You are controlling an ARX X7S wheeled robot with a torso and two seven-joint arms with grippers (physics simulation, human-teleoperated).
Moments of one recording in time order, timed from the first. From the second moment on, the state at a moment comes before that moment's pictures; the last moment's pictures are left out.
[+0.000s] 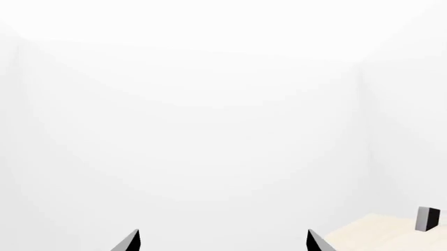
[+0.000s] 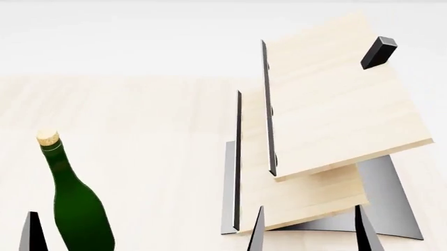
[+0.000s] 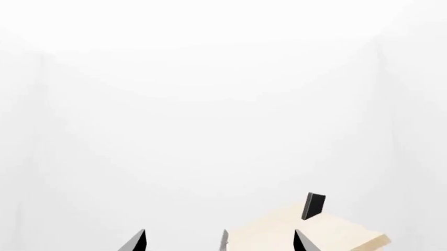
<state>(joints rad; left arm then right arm) 0.23 -0.37 0.28 0.68 -0.10 0.23 -0.38 -0.17 0.35 -0.29 -0.68 0.09 -0.15 0.40</state>
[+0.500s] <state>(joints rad) 0.22 -0.38 0.28 0.68 -0.10 0.23 -0.39 0.15 0.26 -0.29 -0.66 0.10 0.16 0.43</state>
